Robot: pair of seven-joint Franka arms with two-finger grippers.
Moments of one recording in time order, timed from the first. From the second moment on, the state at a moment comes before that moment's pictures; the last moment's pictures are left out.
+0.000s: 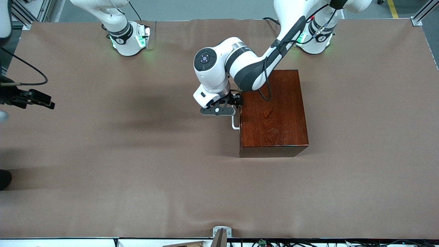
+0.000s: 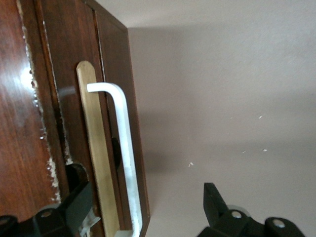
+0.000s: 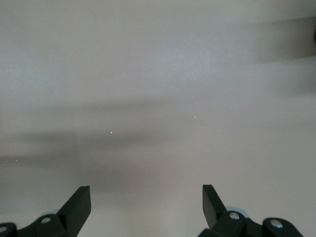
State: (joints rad) left arm -0.68 0.64 -0.25 -1.34 0.24 1.83 -0.88; right arm 0.01 0.11 -0.09 -1.56 0.03 1.60 -0.05
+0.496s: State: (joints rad) left arm -0.69 0.67 -0.25 -1.34 0.24 1.85 -0.93; right arm 0.02 0.12 -0.09 -1.56 0.03 1.61 -0.05
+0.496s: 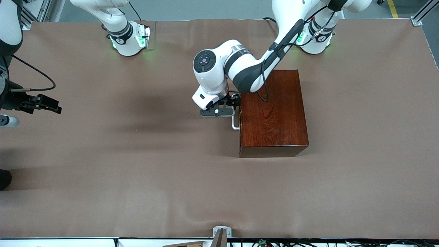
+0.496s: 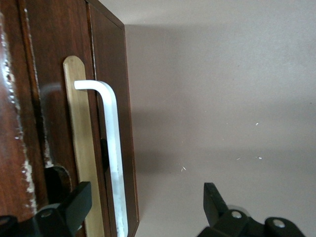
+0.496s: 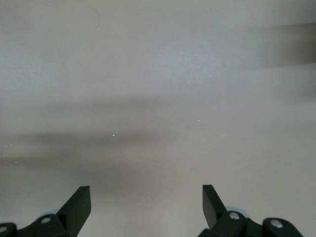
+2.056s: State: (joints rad) left arm -0.72 0.73 -0.24 -1.34 0.29 1.85 -0.96; right arm 0.02 0.12 -0.09 -1.56 0.03 1.61 -0.05
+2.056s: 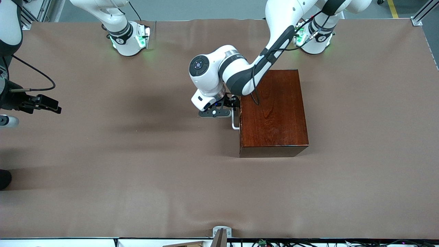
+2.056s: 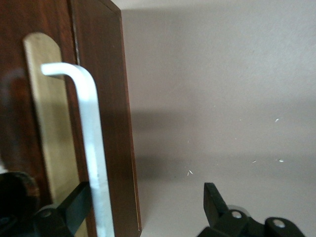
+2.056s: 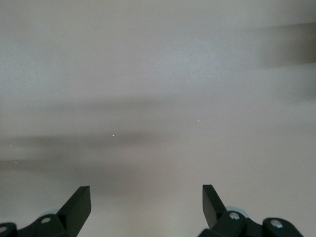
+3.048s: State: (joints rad) left arm -0.73 0.74 -0.25 -1.33 0.29 1.98 -0.96; right arm 0.02 0.12 -0.09 -1.56 0.03 1.61 -0.05
